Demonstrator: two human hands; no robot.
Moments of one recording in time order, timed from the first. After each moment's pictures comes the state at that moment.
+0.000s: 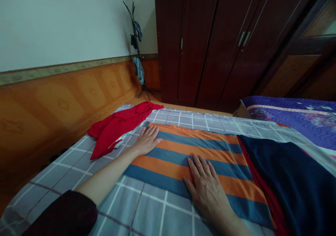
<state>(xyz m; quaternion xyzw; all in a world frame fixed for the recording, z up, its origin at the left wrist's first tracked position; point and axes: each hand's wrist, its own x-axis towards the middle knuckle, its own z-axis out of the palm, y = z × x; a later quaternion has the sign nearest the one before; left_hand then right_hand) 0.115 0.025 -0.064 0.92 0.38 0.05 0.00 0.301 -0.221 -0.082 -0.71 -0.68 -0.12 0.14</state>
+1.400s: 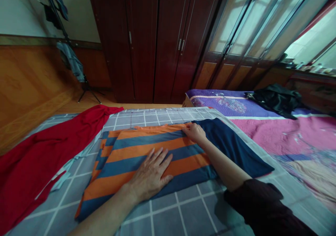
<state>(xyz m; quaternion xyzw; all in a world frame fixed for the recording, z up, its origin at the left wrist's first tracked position) 0.171 -0.087 -0.054 0.99 0.01 0.07 0.12 0.419 -0.167 -0.018 -0.93 -0.37 -0.01 0.06</state>
